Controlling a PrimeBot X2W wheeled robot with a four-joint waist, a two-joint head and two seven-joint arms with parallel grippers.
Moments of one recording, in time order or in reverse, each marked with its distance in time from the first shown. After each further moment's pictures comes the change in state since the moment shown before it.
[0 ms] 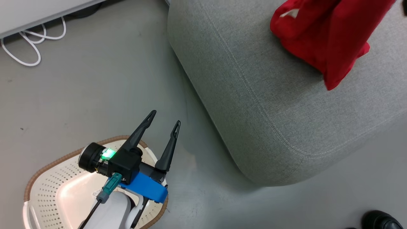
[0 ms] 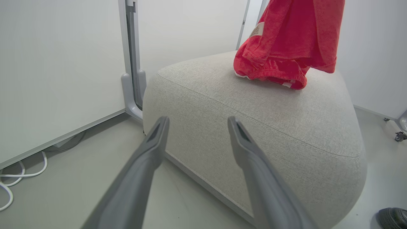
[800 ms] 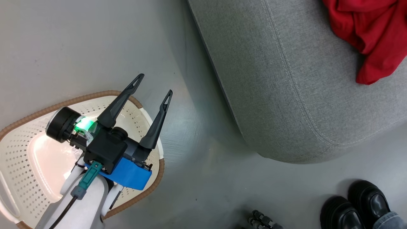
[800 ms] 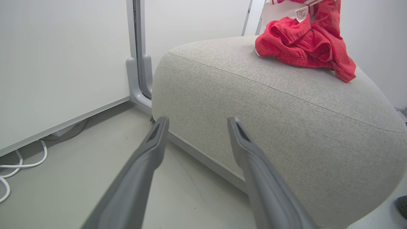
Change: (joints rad) left arm -0.083 0.156 -0.003 -0.278 0.053 0.002 0.091; right arm -0.004 0.008 -0.370 0.213 -0.077 0.000 -0.189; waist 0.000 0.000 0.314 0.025
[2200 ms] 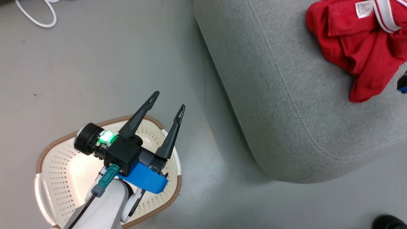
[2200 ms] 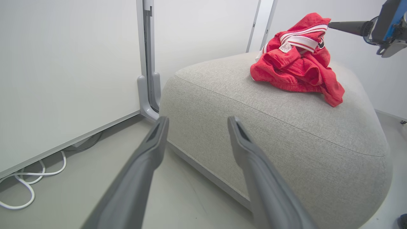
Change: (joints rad) left arm 0.006 -0.077 -0.054 0.158 -0.071 0.022 -0.075; right arm 0.126 0.045 -0.006 0.342 0.036 0.000 -0.069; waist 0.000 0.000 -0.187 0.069
